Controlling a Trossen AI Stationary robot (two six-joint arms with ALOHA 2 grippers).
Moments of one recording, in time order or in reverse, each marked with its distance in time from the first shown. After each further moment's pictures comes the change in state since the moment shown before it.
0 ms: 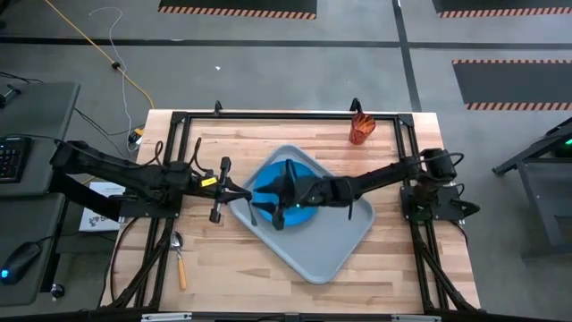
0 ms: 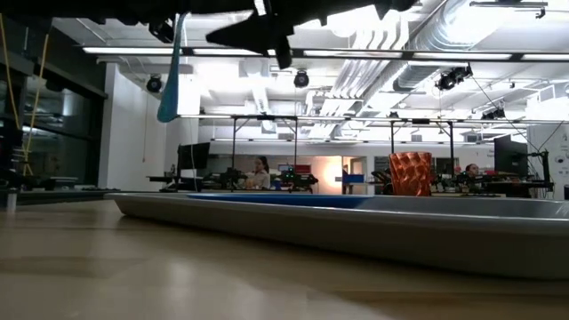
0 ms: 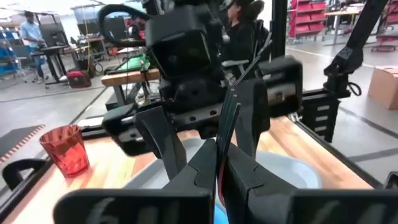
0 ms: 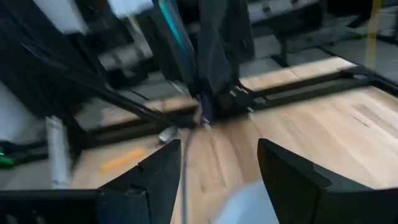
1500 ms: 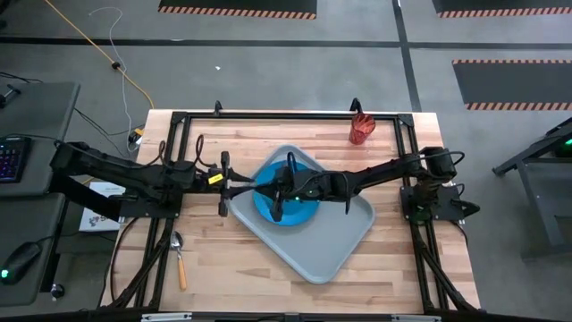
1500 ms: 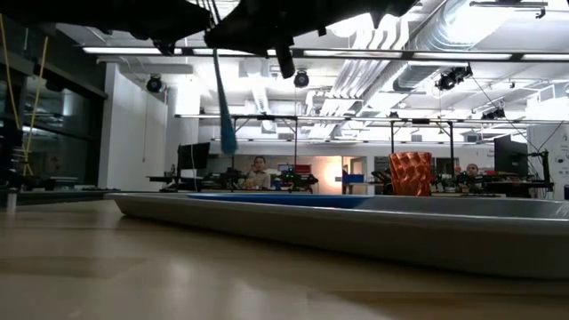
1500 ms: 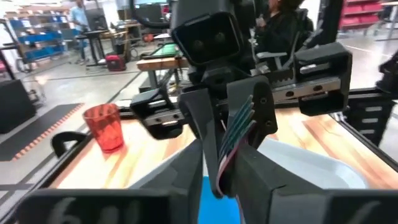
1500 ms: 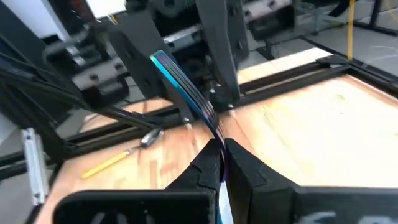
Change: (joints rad) left arm 0.049 0.024 0.000 -0.004 -0.128 -0.038; right arm -0.025 -0.013 0.002 -0.091 0.051 0.037
